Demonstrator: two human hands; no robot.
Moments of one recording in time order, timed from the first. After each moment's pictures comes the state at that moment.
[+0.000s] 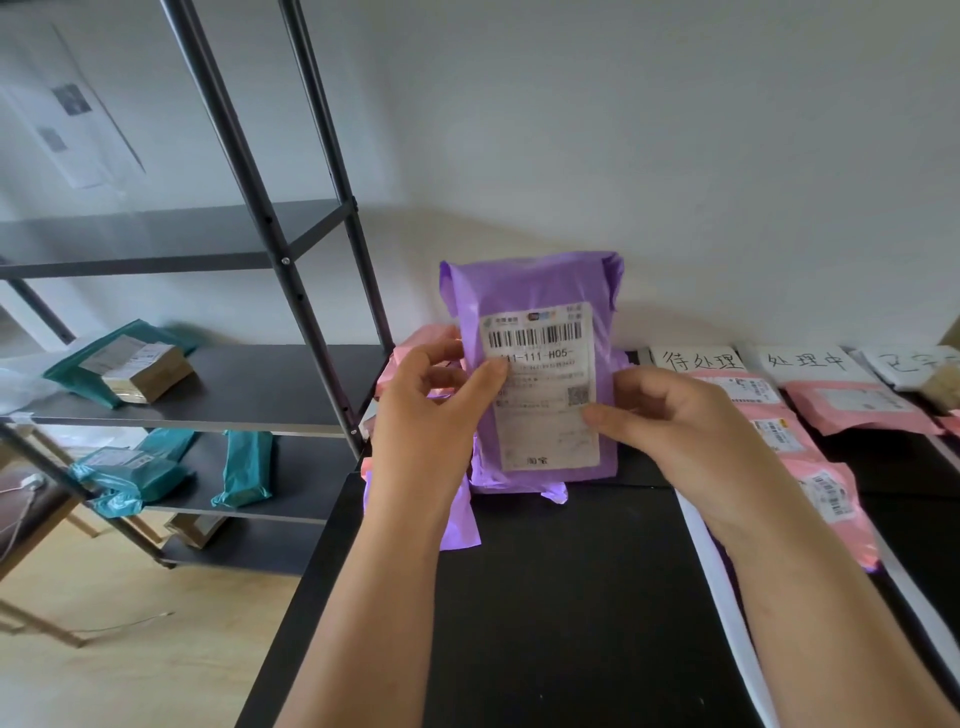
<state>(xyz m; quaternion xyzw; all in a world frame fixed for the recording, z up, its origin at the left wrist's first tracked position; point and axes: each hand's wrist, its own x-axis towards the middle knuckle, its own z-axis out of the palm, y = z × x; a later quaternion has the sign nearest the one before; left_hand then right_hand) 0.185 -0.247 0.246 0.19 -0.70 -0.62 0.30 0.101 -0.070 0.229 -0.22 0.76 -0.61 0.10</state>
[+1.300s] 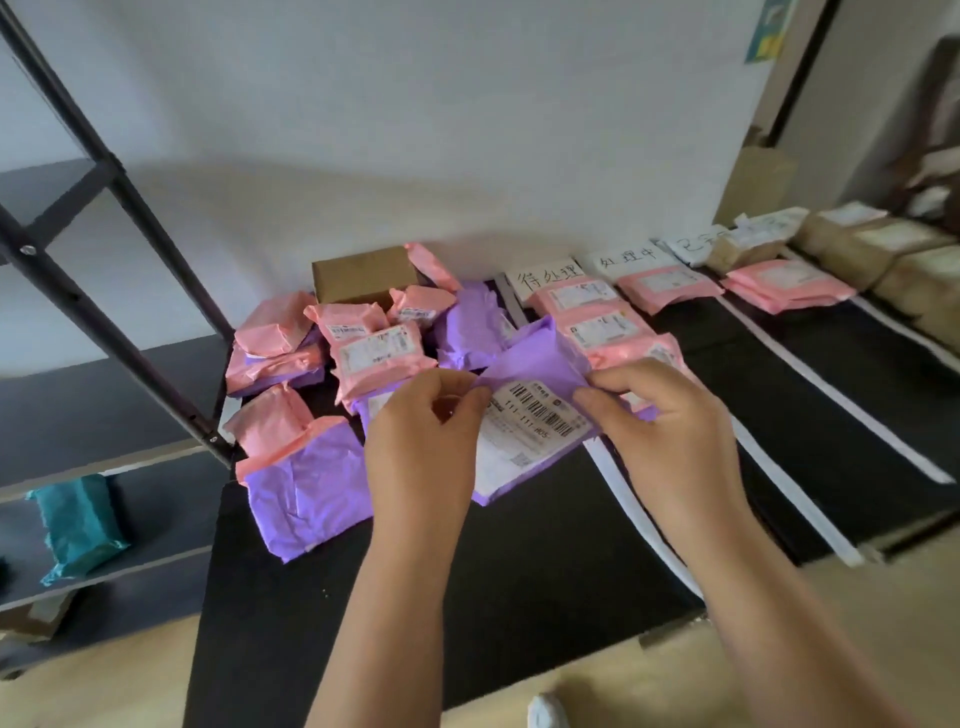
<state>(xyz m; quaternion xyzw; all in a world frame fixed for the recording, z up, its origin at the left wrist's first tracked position) 0.181 -0.200 0.196 0.12 -0.84 -0.50 0.18 0.170 -0.023 0.185 -0.10 0.85 -0.47 -0.22</state>
